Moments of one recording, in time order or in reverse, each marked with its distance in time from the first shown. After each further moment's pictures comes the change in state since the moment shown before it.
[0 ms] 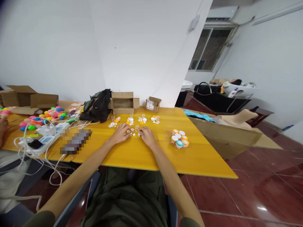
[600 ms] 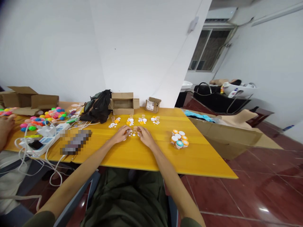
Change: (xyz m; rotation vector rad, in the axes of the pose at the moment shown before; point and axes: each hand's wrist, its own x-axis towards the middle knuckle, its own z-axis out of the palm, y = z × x) left_hand 0.004 -0.007 0.006 -0.219 -0.015 -0.032; right_hand -0.002 0.003 0.014 0.171 -0.017 0.014
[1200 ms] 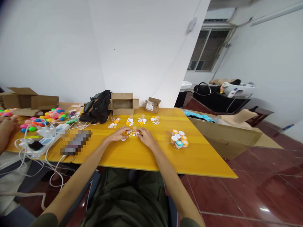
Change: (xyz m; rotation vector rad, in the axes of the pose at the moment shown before) left_hand 0.002 -0.018 -0.018 -0.091 -0.226 -0.050; right_hand 0.002 -0.002 -0.008 -0.090 -0.038 0.017
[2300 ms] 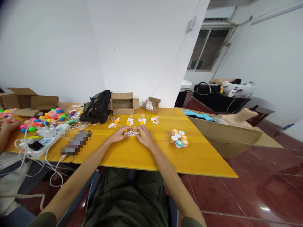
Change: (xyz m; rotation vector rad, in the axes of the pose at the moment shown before) left_hand 0.000 0.012 0.008 0.025 0.098 0.018; right_hand -0.005 -0.011 0.000 -0.020 0.072 -0.182
